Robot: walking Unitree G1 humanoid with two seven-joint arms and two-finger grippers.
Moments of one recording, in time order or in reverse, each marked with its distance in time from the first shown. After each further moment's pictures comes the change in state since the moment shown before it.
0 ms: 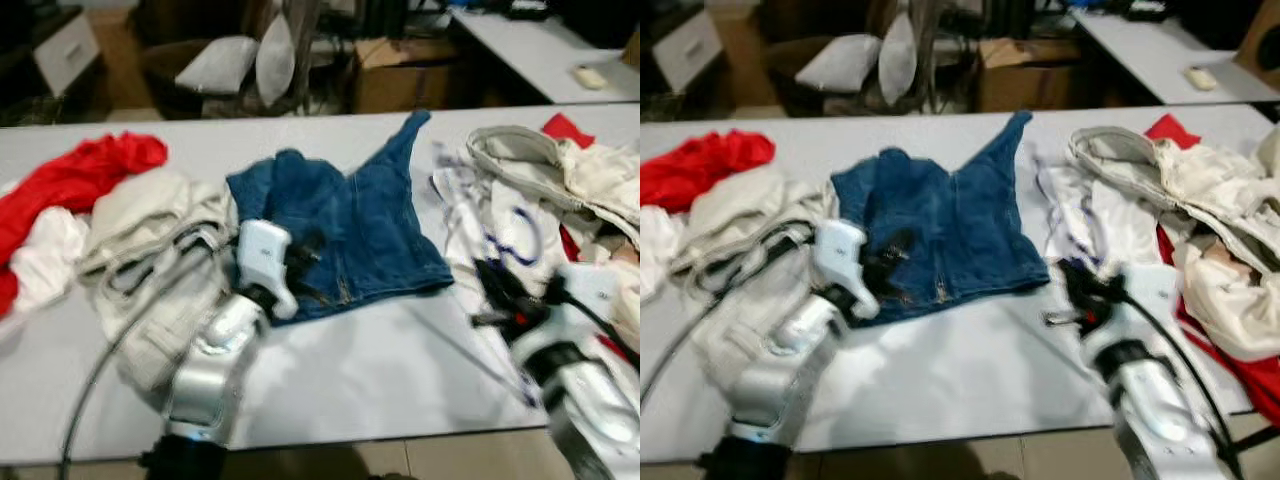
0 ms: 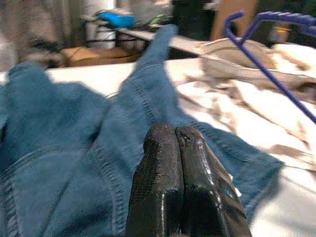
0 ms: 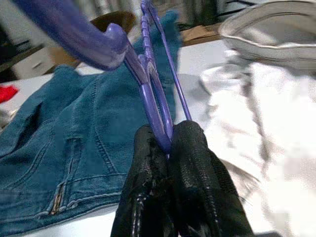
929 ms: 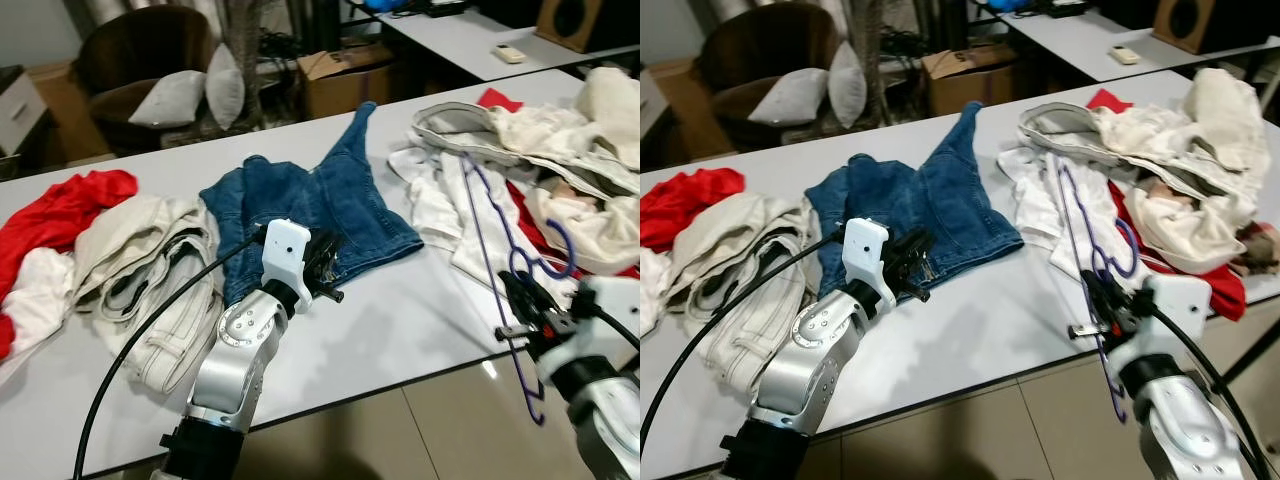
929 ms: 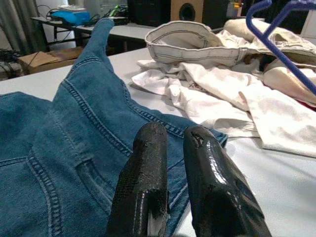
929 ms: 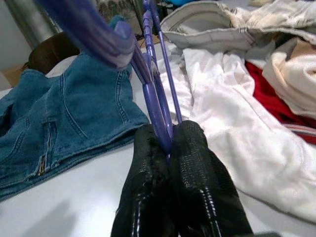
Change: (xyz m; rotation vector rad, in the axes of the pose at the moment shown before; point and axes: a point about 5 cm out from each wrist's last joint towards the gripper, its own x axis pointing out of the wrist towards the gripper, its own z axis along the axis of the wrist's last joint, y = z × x) left arm 0.018 -0.004 -0.006 0.002 0.016 0.034; right arm -0.004 -0.013 -0.001 -0.068 0.007 -0.014
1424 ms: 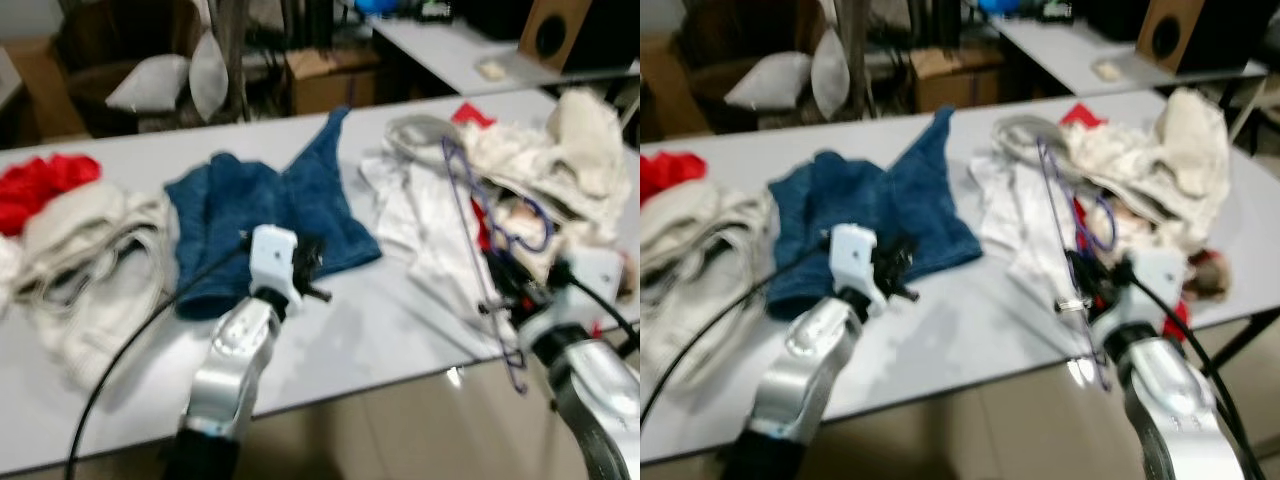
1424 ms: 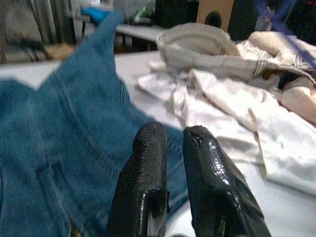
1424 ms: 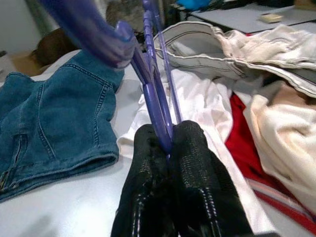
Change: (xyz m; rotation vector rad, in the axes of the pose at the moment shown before) left arm -0.013 0.013 -0.001 0.033 -0.007 0.127; right arm 0.033 0.004 0.007 0.017 -0.022 0.082
